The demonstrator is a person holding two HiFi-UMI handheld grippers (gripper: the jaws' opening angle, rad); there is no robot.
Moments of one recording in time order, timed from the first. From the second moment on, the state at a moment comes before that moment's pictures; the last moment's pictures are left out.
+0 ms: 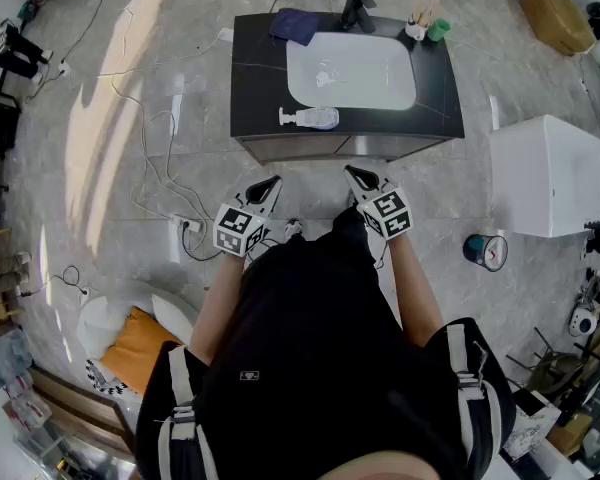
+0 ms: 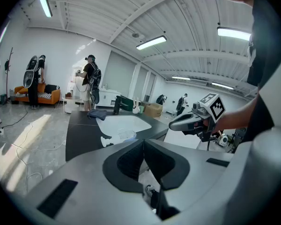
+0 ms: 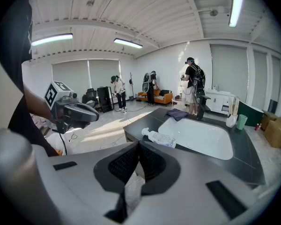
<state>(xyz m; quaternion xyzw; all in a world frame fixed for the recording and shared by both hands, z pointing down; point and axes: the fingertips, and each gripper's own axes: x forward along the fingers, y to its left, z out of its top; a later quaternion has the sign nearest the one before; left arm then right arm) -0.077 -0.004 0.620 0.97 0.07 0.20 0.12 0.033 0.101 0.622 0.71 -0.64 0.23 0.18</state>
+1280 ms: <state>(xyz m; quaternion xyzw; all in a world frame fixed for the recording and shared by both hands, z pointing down) -0.069 -0.037 0.616 0.97 0.06 0.20 0.13 0.035 0.066 0.633 0.69 -0.66 0.24 0.20</state>
